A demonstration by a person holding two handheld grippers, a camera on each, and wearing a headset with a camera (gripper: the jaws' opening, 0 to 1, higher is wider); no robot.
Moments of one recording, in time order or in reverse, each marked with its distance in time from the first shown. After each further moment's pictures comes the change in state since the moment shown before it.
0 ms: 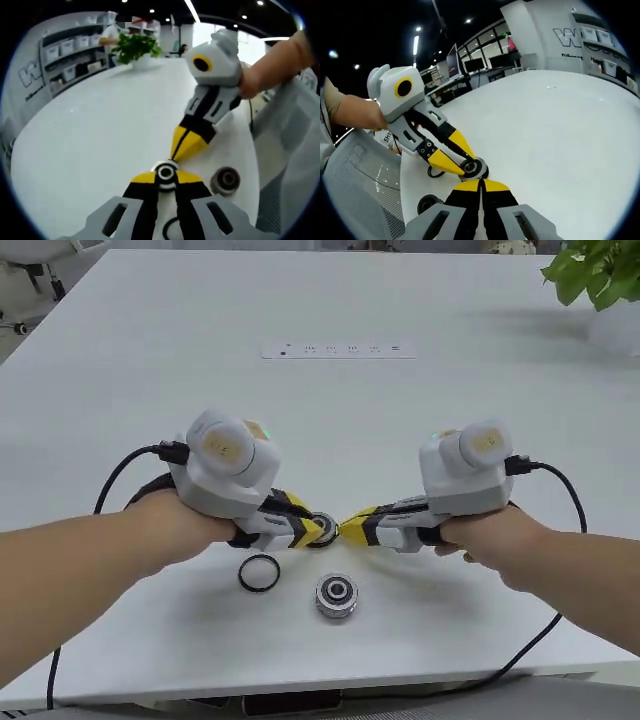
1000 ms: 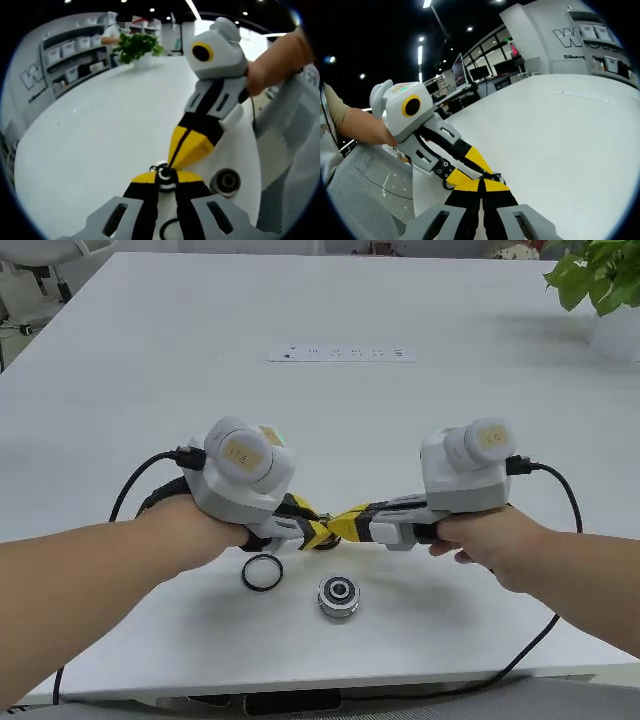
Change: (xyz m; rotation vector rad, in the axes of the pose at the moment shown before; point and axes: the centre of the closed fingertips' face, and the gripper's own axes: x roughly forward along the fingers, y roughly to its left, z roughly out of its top) left arm 0.004 -0.001 0.001 0.016 0.012 0.040; right arm 0.004 0.022 0.018 -0.012 -0.032 0.083
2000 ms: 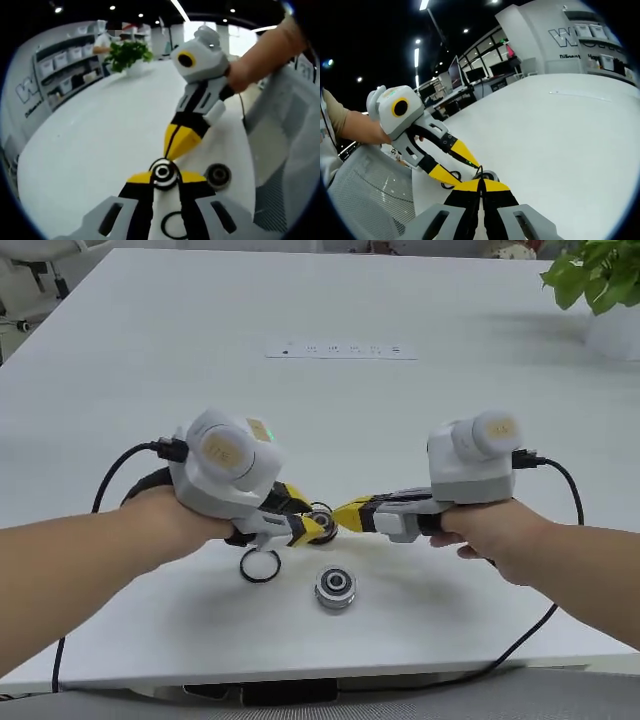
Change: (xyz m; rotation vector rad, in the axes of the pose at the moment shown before) left arm -0.023 -0.011 0.006 0.089 -0.040 -0.034; right arm -0.007 -0.010 -0.001 0.038 -0.021 -0.024
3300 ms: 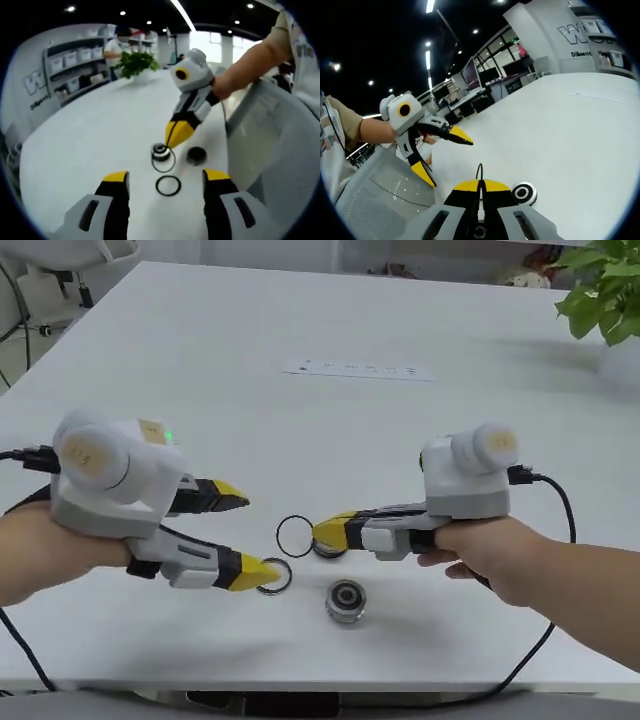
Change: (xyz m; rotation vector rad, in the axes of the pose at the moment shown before) left arm -0.089 -0.007 -0.022 -0.073 -0.066 0.014; right arm 0.017 0.055 0.014 0.009 -0.002 0.139
